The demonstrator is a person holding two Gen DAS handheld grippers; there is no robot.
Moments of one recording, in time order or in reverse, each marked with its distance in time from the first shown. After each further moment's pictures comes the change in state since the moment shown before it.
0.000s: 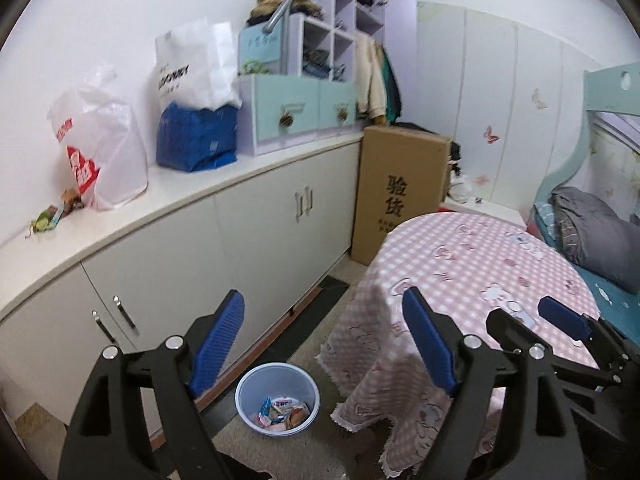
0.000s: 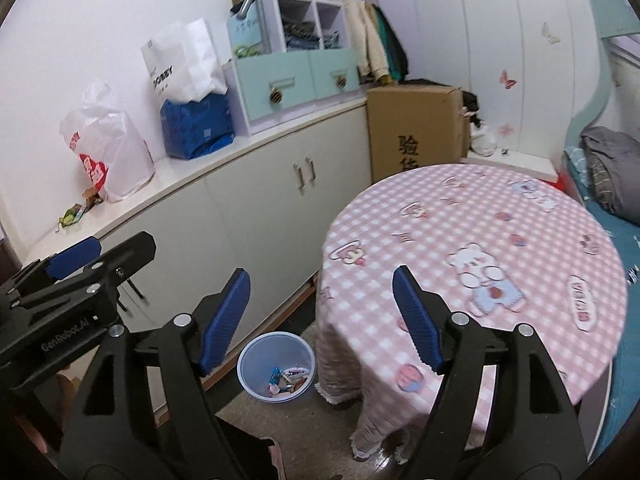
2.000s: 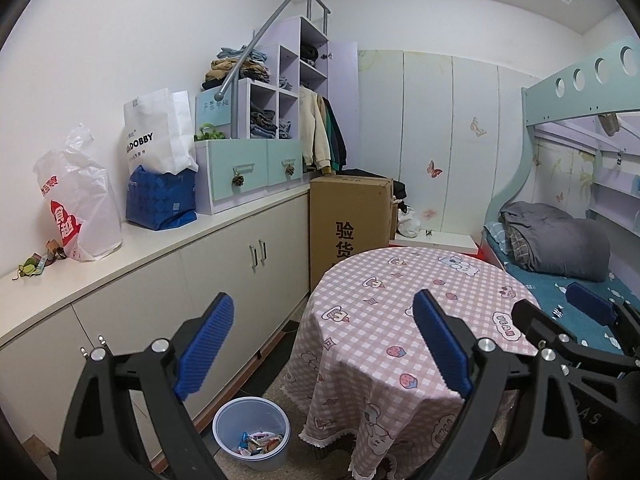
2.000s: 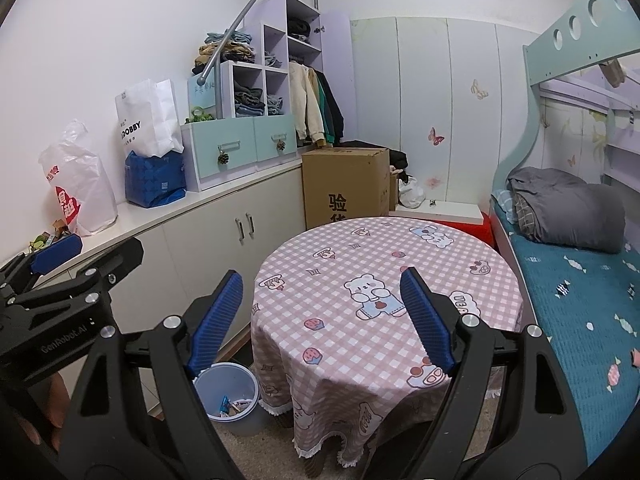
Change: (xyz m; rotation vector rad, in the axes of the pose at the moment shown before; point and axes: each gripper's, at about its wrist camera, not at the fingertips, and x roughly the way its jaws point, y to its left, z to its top) left arm -0.107 -0.048 -0.020 0.084 -0.193 -0.138; right arm -0.140 -0.015 -0.027 -0.007 -0.217 -0.221
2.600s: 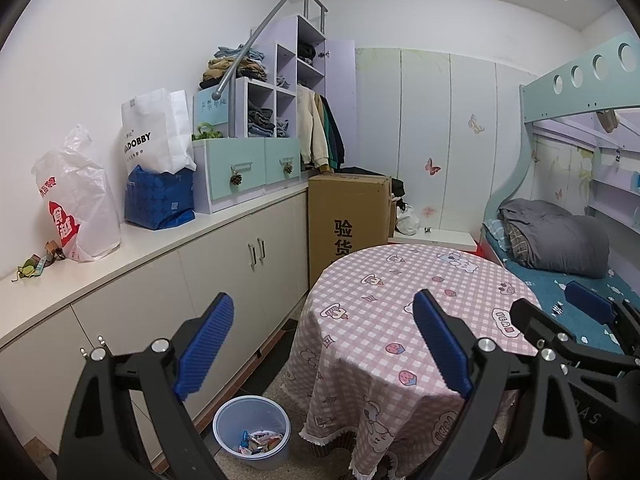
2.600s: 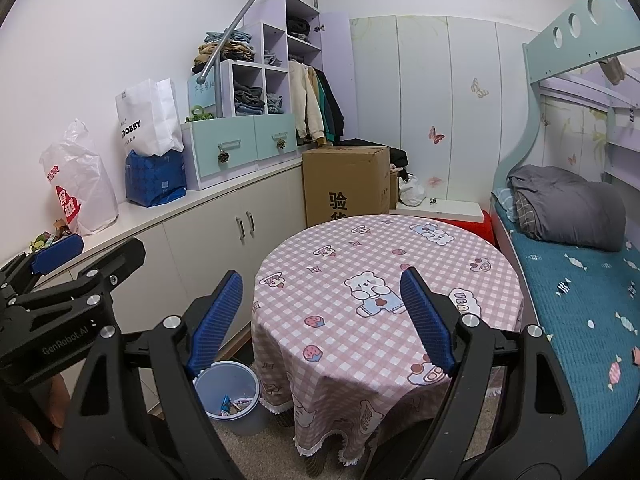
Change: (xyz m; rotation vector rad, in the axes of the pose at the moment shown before) left arm 0.001 -0.002 -0.004 0.009 0.004 -0.002; right arm 0.000 0.001 0.000 0.001 0.001 -0.001
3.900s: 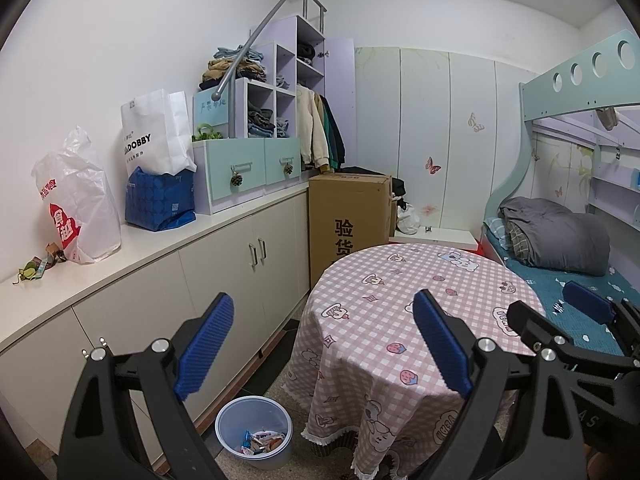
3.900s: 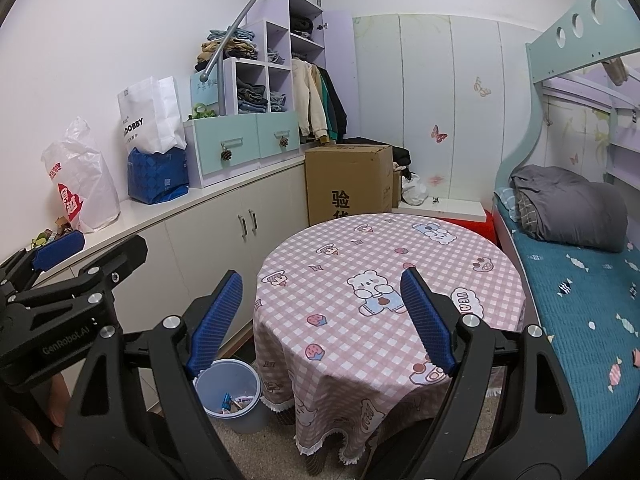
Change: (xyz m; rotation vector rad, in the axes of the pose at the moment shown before) left arm 0.001 0.003 -0.002 0.003 -0.002 -0.004; right arm -0.001 0.006 -0.004 -0.001 0.007 0.002
